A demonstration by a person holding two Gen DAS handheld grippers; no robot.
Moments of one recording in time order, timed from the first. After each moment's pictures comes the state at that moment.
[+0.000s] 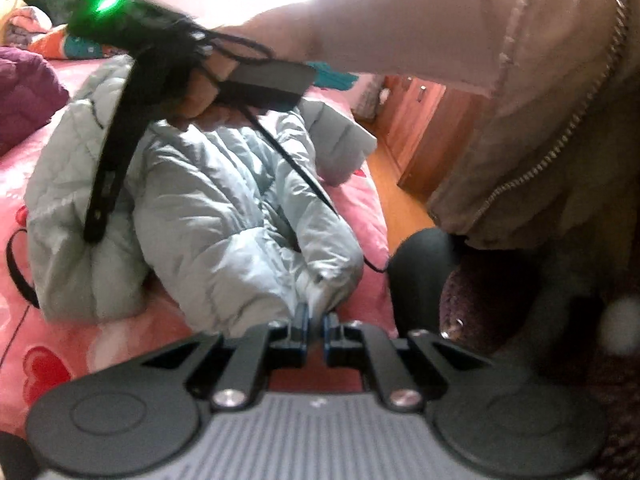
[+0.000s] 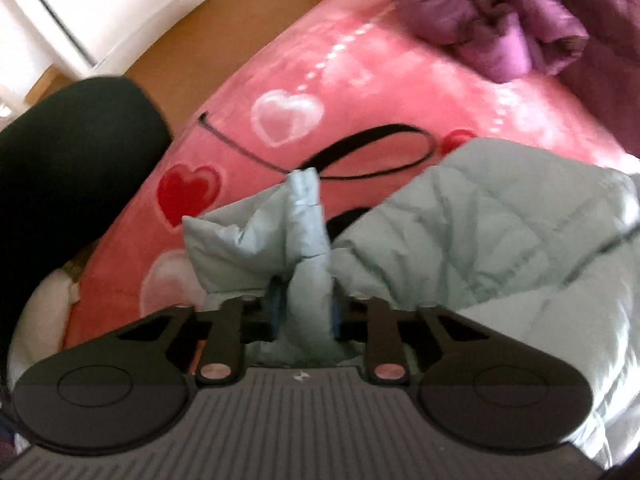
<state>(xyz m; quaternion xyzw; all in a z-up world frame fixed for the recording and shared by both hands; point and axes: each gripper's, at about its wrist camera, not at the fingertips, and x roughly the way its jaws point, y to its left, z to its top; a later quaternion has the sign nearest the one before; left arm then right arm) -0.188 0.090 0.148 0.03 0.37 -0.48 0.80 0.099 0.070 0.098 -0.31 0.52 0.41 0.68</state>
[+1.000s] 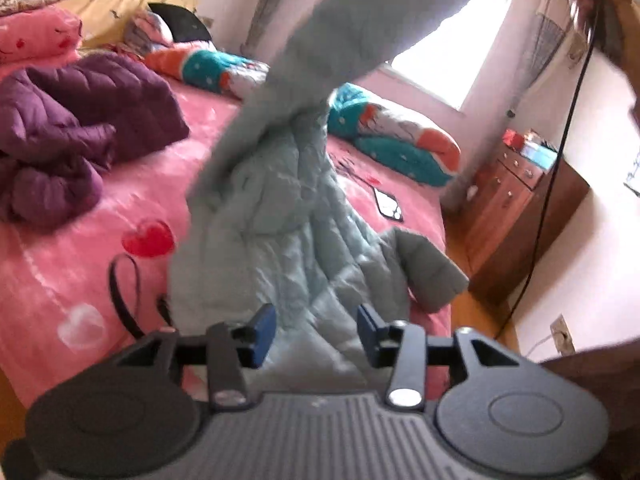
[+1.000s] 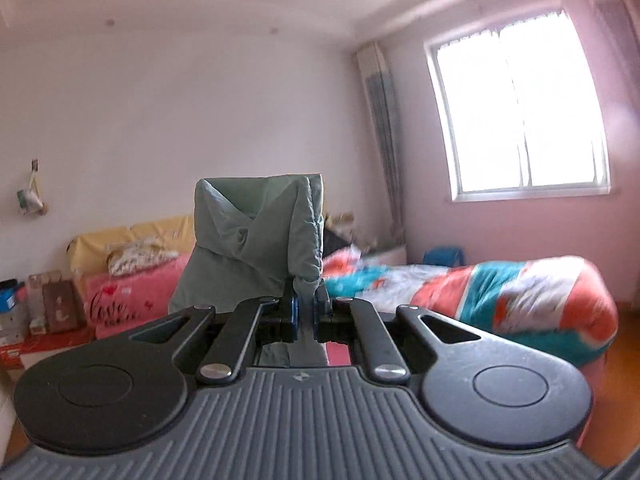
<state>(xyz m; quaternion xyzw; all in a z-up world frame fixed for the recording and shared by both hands) -0.158 0.134 0.196 -0.08 0.34 -0.34 0.87 -0.037 -0.118 0.457 0.04 0.01 -0.01 1.00</state>
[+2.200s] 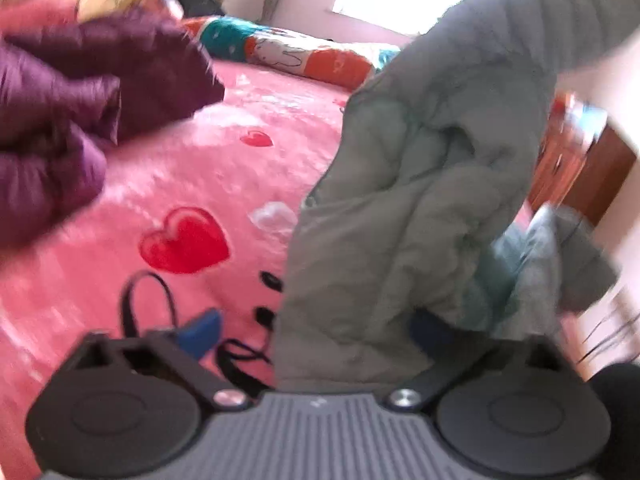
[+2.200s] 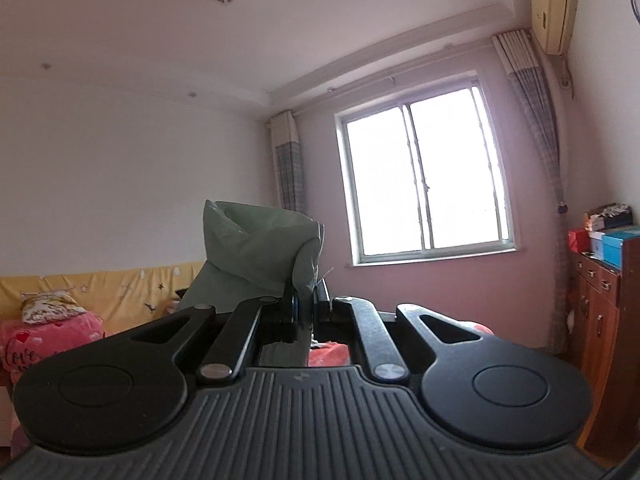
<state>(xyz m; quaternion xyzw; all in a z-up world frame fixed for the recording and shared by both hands) -0.024 0.109 0.099 0.01 0.36 -0.31 0.88 -0.148 -0.199 0.466 0.03 -0.06 -0.16 0.99</state>
